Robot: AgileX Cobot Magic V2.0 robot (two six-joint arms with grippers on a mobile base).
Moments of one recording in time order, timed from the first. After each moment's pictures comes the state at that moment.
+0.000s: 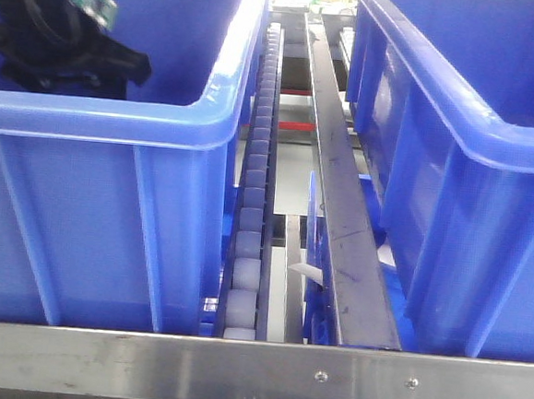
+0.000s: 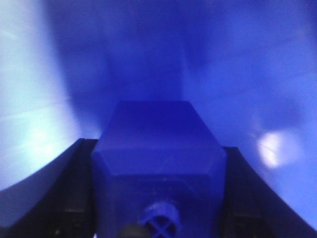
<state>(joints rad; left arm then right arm) -0.34 1.84 -1.41 0.11 0.72 -0.14 0.27 0.00 -0.47 -0.11 0.65 0.11</state>
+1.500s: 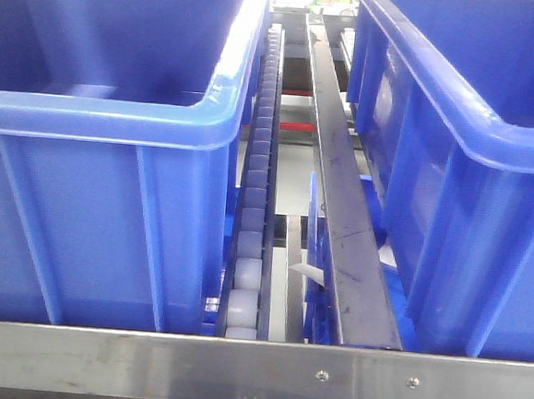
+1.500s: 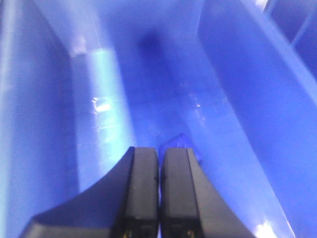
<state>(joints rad) -0.33 0.69 -0.81 0.14 0.60 -0.14 0.27 0.33 -0.62 -0.11 0.63 0.11</state>
